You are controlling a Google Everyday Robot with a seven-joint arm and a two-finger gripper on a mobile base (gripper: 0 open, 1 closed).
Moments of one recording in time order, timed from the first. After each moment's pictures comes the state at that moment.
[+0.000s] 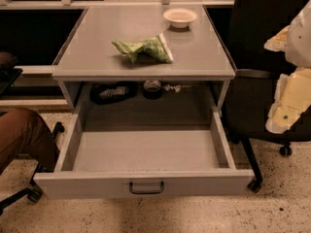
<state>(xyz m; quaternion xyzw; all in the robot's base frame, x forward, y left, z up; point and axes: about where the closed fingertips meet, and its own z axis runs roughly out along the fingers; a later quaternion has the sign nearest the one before) 0.438 -0.217 0.976 -0.60 0.78 -0.03 0.16</state>
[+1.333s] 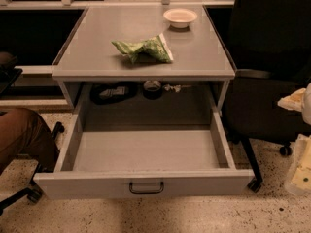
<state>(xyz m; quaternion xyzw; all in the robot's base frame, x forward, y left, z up) 0.363 -0.244 0.903 -0.57 0.82 0.04 0.10</state>
